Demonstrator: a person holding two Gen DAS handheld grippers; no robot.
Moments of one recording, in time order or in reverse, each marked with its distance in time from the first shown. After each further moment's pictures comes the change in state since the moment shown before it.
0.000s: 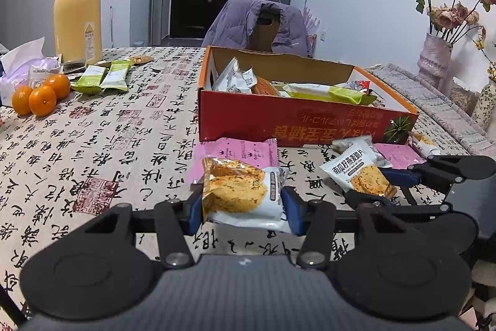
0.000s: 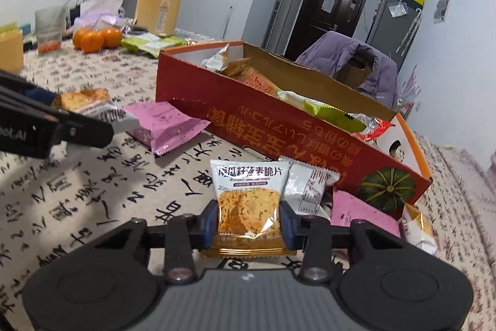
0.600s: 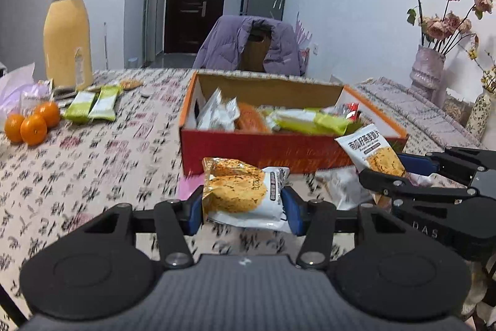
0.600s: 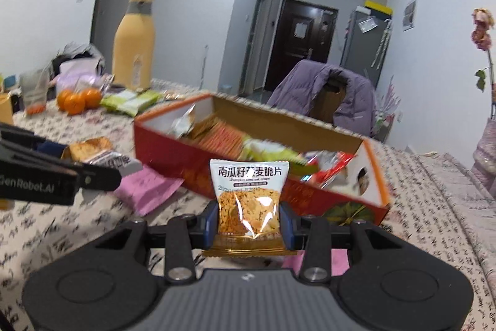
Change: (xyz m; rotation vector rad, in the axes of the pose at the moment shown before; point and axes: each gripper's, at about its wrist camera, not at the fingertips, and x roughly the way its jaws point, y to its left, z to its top) left arm 0.000 -0.018 0.027 0.024 -0.065 -0.016; right arm -0.038 -0.035 0.020 0.117 -0.149 -0.049
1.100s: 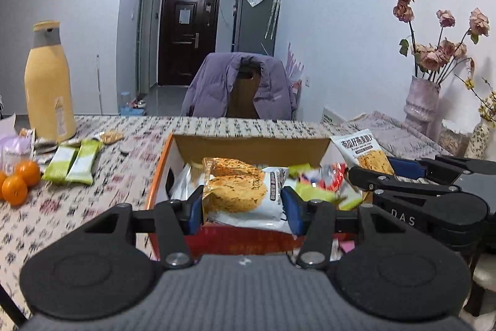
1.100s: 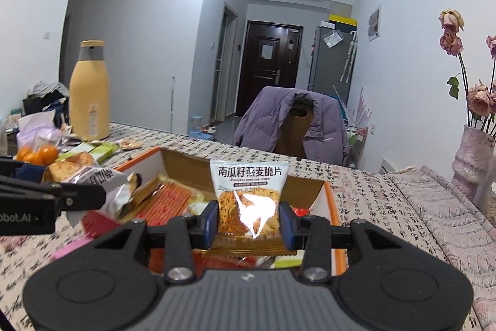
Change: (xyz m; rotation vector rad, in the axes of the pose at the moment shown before) left arm 0.024 -0.034 0.065 0.027 -0.122 -0.009; right arm 0.028 -0.059 0.055 0.099 -0.094 -0.086
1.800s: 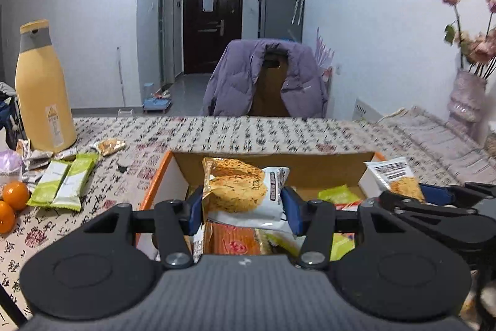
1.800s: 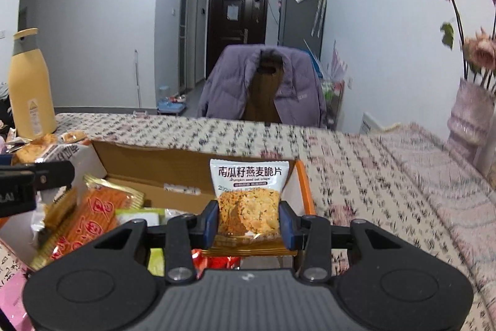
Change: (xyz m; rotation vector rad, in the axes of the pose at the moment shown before) left arm 0.109 -0.015 0.037 0.003 0.076 0.127; right arm 0.112 -0.045 0.013 0.124 0.175 -0.083
